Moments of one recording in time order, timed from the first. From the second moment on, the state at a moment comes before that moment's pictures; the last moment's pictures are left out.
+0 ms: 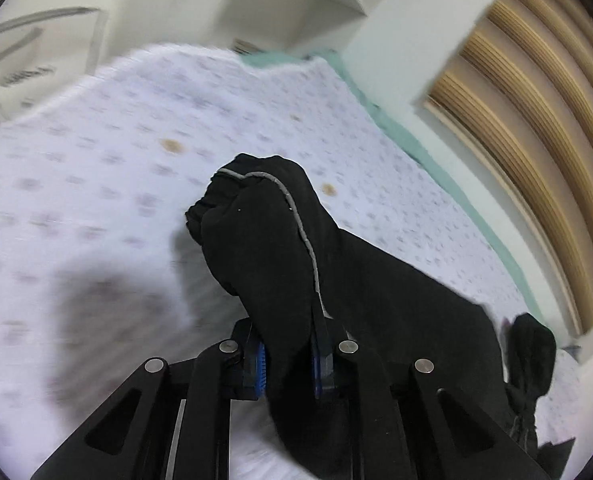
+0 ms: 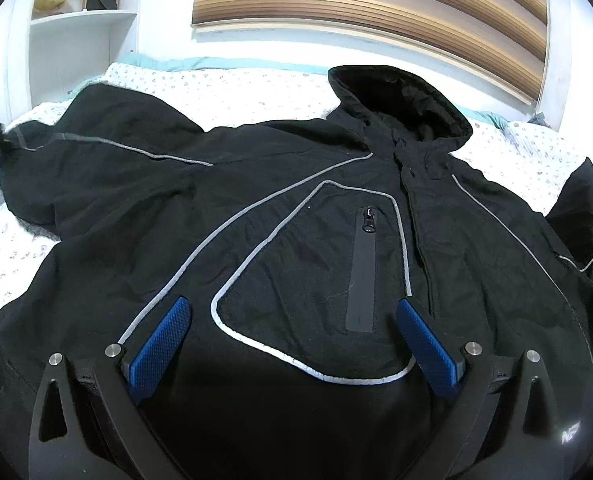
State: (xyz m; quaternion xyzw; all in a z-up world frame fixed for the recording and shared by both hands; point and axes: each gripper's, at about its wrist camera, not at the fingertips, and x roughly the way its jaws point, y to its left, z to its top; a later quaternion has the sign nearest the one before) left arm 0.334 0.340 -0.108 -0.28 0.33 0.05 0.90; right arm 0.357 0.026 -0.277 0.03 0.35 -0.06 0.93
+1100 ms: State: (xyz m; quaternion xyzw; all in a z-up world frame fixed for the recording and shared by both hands) left arm 0.276 0.059 -0.050 -0.08 0.35 -0.33 0.87; right arm 0.382 0.005 -0.290 0.06 0.33 -0.07 0.94
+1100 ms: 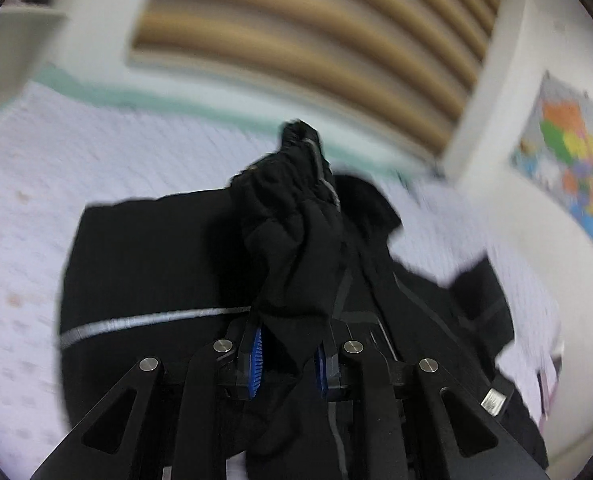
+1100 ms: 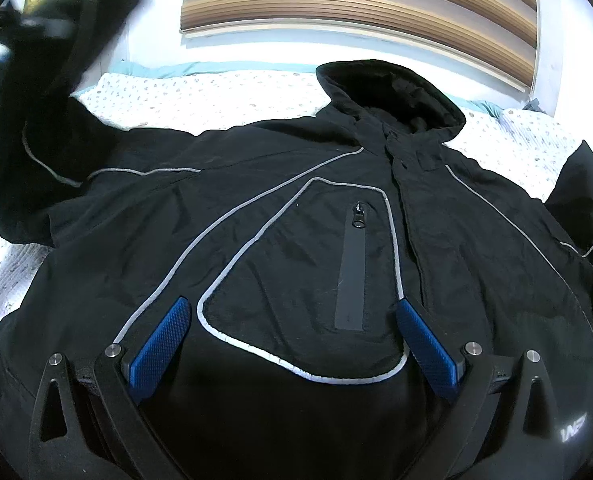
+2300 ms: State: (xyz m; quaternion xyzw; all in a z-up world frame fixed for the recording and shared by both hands) left arm 0.236 0.124 -0.046 -0.04 0.40 -0.22 0.89; right arm 0.469 -0.039 -0.235 0.32 0.42 0.08 0.84
